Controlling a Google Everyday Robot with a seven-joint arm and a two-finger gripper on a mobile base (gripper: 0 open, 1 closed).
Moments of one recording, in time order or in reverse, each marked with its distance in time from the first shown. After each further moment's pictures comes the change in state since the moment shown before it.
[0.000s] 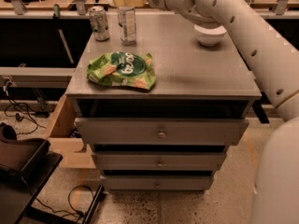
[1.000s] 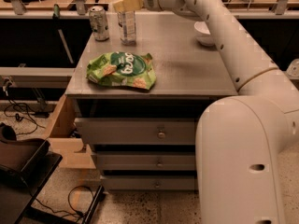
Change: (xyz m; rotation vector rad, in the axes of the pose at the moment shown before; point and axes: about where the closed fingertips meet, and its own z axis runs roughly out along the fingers) arm 0.055 -0.038 0.049 -0.040 0.112 0.039
